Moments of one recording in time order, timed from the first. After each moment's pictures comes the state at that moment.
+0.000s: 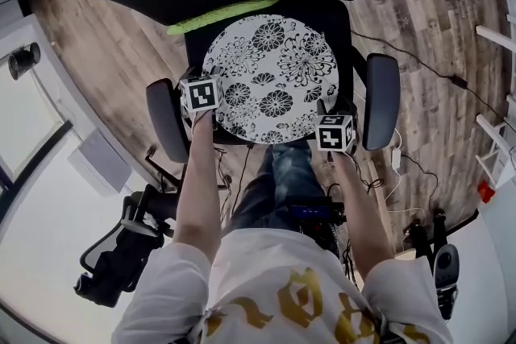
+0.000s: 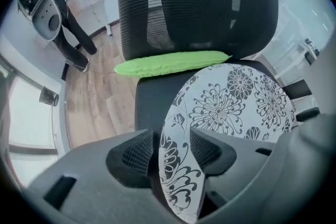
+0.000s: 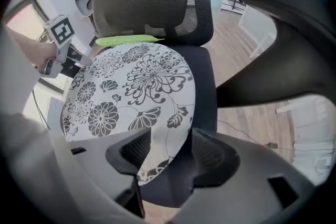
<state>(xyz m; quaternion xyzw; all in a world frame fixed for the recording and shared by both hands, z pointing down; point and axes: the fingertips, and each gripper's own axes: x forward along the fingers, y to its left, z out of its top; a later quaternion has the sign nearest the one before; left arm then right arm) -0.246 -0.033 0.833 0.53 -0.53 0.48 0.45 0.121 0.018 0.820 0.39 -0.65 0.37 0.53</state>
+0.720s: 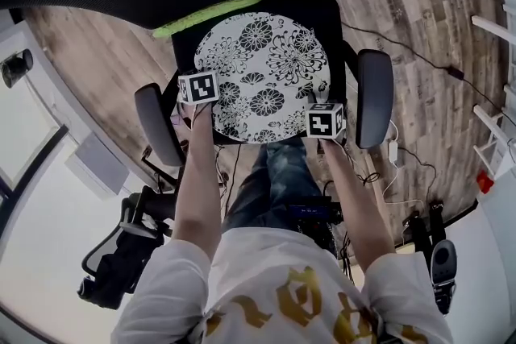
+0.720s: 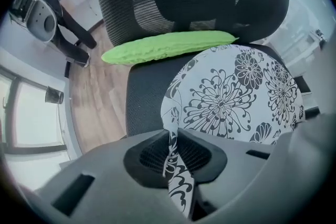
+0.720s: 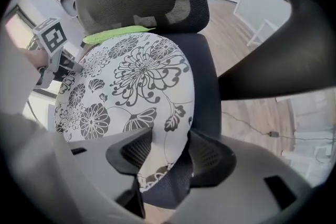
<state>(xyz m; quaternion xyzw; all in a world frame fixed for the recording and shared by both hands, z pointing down) -0.236 -0.022 0.858 0.48 -0.51 0.53 0.47 0.124 0.017 0.844 0.40 -0.61 0.41 0.55</state>
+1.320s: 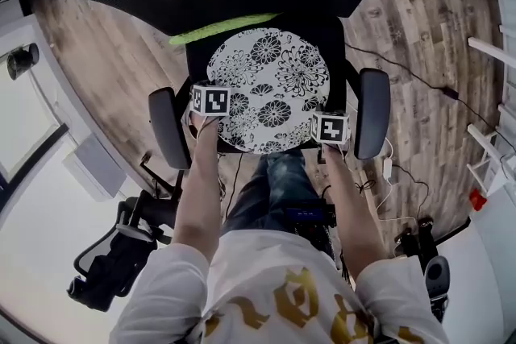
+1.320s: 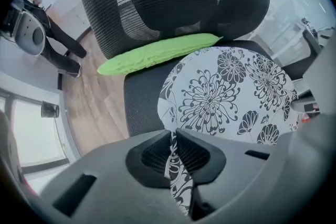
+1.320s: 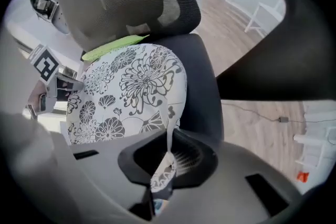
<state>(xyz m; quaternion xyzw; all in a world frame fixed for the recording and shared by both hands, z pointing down) -0.226 -0.019 0.839 0.52 -0.47 0.55 0.45 0.116 0.012 0.828 0.40 -0.59 0.48 0.51</state>
